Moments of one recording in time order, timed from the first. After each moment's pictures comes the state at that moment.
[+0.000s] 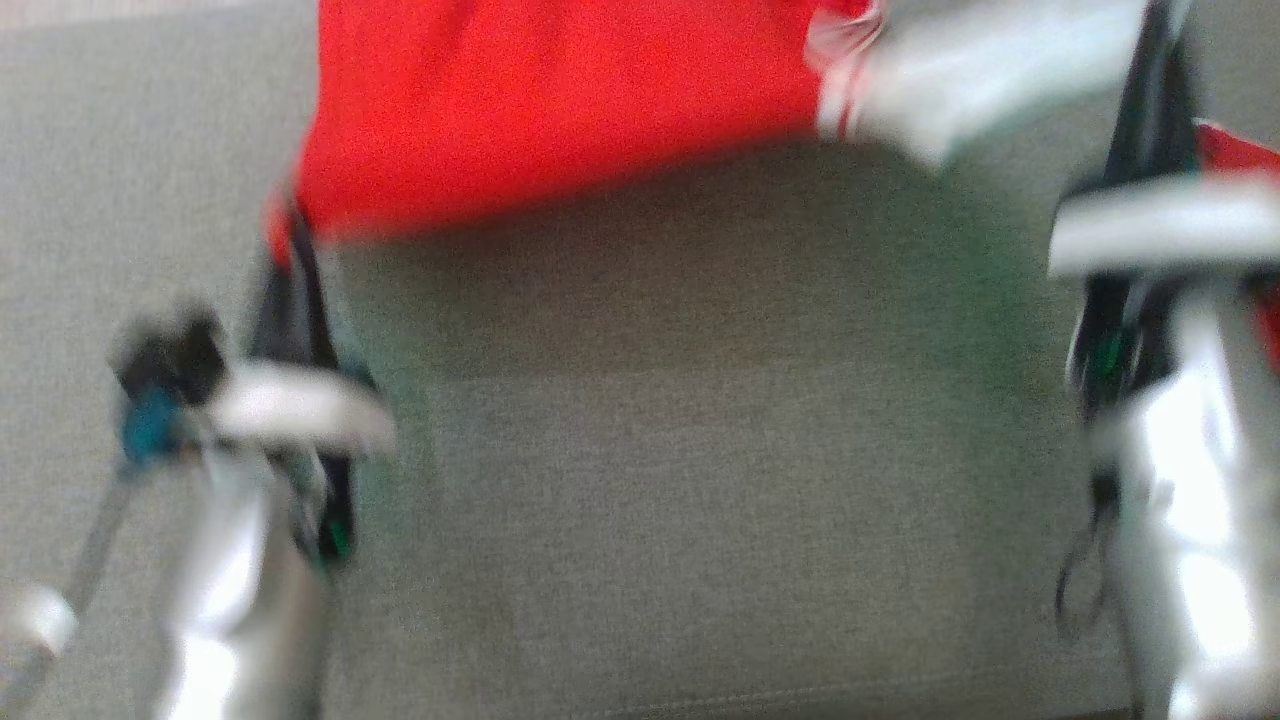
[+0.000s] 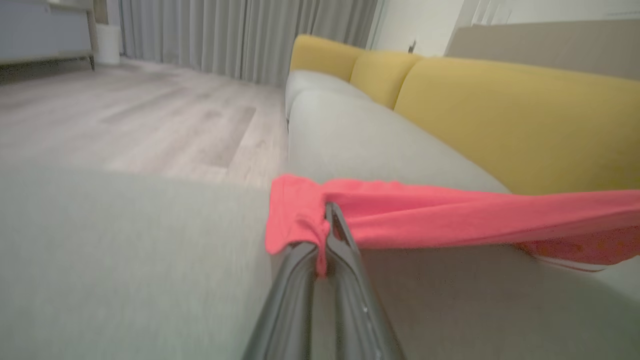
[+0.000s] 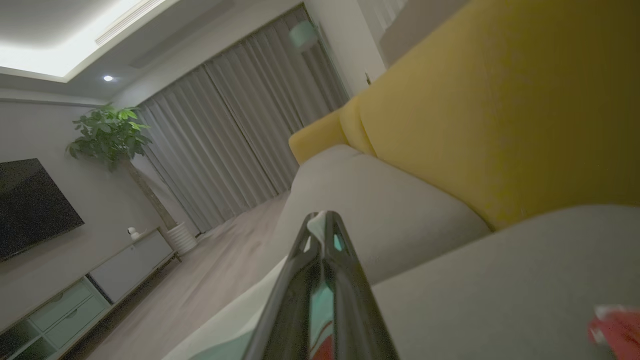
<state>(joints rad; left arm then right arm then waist) -0.53 0.13 -0.14 0.58 -0.40 -0.09 -0.26 -0.66 -0.10 0.01 0.51 0.55 0.13 -0.26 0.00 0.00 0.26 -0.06</state>
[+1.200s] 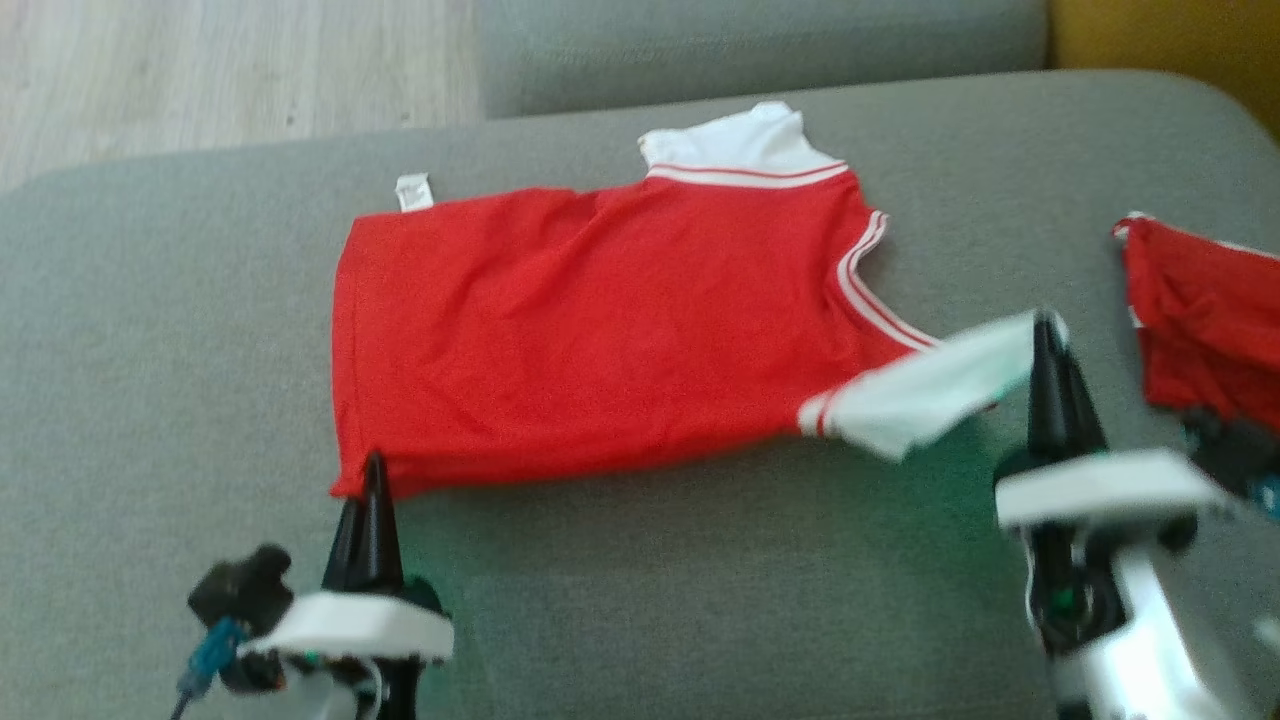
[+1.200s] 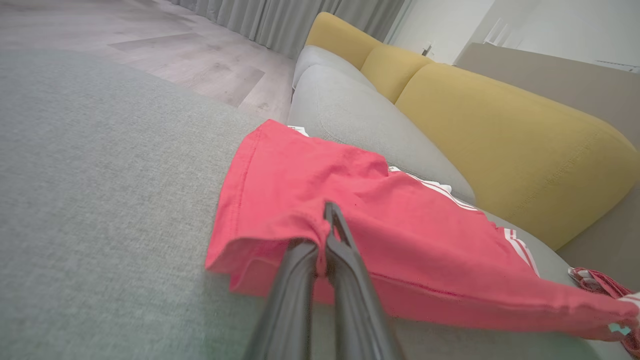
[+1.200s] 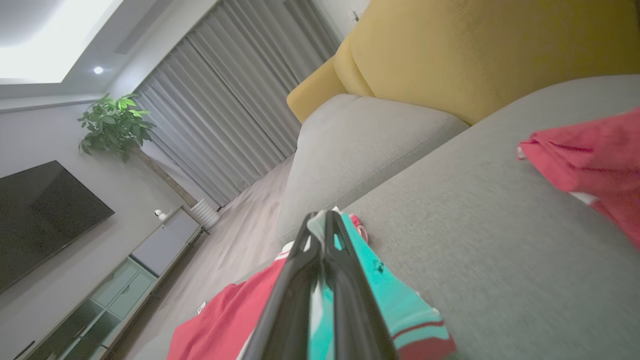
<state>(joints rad) -0.10 0.04 -0.16 0.44 -0.53 -0.12 -0.26 -0.14 -0.07 0.07 0.30 0.70 0.13 -0.17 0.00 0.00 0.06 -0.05</state>
